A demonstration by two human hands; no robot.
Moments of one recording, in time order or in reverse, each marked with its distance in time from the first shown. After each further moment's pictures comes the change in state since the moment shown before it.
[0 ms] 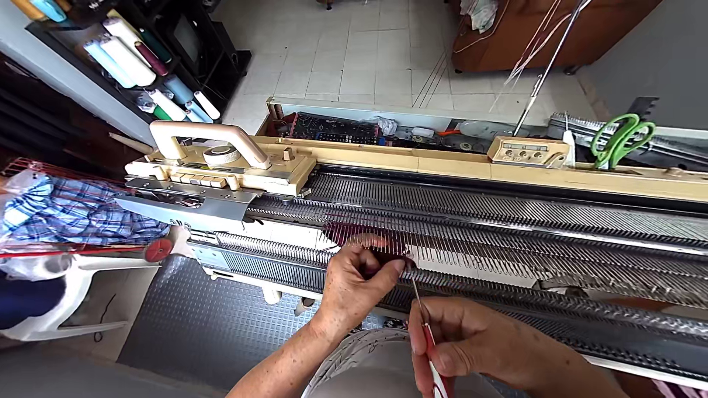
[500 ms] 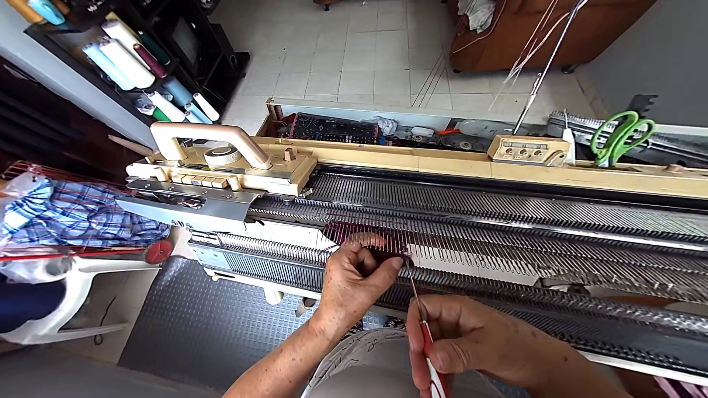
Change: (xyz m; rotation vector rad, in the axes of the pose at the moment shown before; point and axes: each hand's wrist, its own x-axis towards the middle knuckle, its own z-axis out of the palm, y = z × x) left_hand 0.000 -0.001 -0.005 0.002 -0.004 0.018; right_hand 0.006 0.003 -0.001 0.001 0.010 -0.015
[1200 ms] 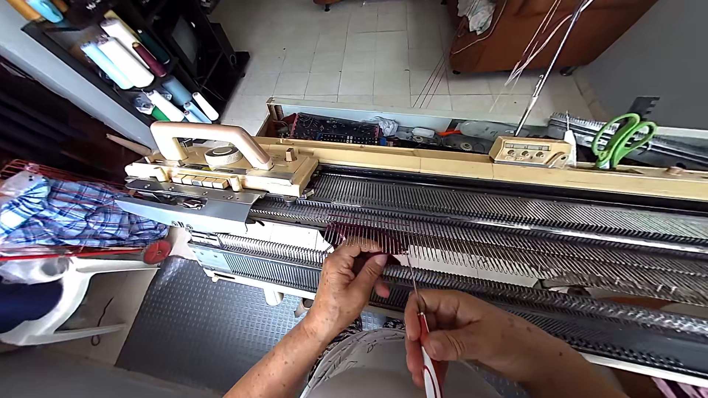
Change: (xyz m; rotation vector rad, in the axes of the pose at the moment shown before) left_hand 0.007 -0.015 -0.021 0.039 -0.118 0.053; right_hand 0.015 0.008 -0.014 -0.009 0.035 0.001
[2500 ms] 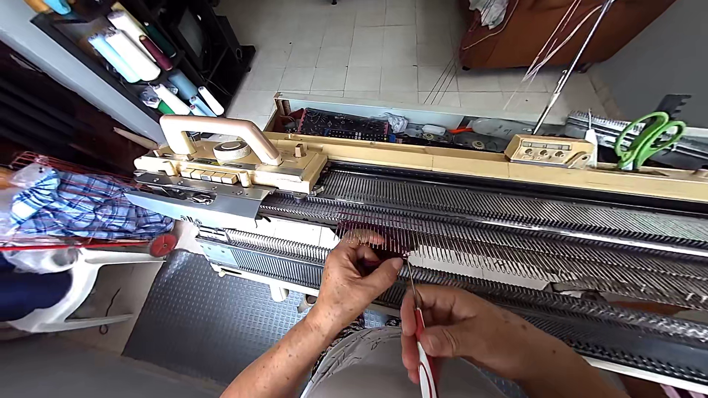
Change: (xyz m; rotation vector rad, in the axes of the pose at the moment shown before) left_hand -0.006 0.021 0.006 -0.071 0.099 -0.086; right_hand 0.021 0.007 0.001 0.037 -0.005 -0.002
